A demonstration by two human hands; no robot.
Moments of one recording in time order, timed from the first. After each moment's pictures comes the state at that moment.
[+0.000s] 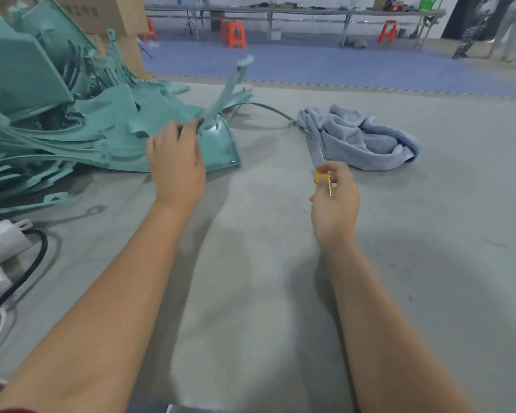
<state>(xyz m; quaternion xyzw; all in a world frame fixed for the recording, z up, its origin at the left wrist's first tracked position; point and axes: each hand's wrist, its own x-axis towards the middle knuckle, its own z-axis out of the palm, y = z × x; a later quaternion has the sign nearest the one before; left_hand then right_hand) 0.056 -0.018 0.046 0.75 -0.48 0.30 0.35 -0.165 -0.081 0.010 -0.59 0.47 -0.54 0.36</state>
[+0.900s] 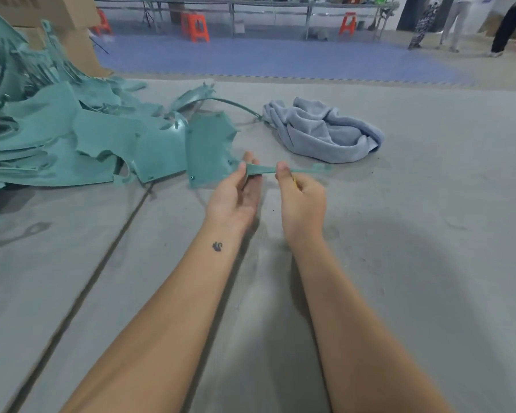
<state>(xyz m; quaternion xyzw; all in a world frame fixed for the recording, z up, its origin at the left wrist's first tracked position) -0.074 -0.070 0.030 0.26 -0.02 -0.58 0.77 -0.170 -0.082 0.015 -0.58 0.46 -0.55 0.39</state>
